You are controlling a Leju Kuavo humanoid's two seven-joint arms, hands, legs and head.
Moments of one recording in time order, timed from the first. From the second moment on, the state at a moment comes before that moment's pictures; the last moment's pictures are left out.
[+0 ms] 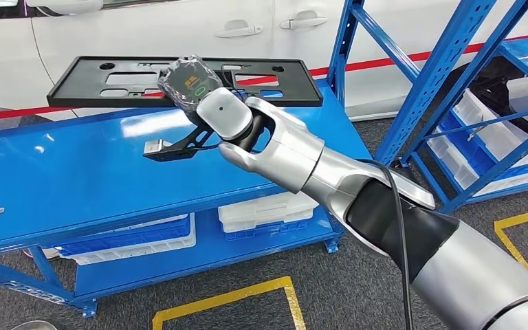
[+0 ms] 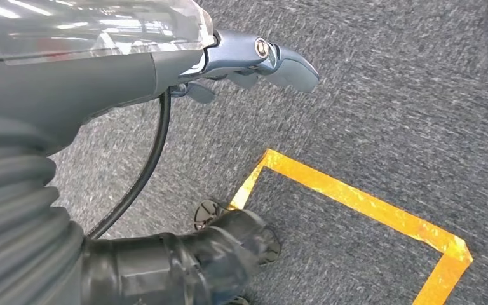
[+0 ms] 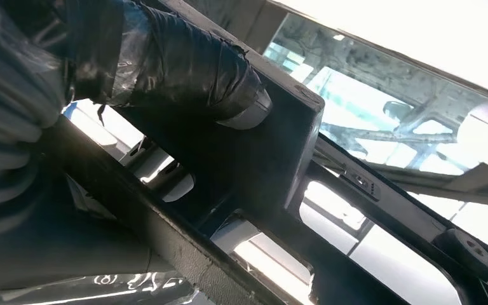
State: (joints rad) left arm -0.04 -0.10 0.45 -0.18 -0.34 0.10 -0.11; right arm -1.15 -0.17 0.81 -1.07 1.18 0.34 -0.02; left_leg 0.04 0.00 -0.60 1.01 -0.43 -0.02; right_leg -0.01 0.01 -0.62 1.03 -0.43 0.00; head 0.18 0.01
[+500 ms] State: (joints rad) left arm -0.04 -0.10 0.45 -0.18 -0.40 0.11 -0.13; right arm -1.16 -0.21 0.82 -1.14 1.11 0.34 0.01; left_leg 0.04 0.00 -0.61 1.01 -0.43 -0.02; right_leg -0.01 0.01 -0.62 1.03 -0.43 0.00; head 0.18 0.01
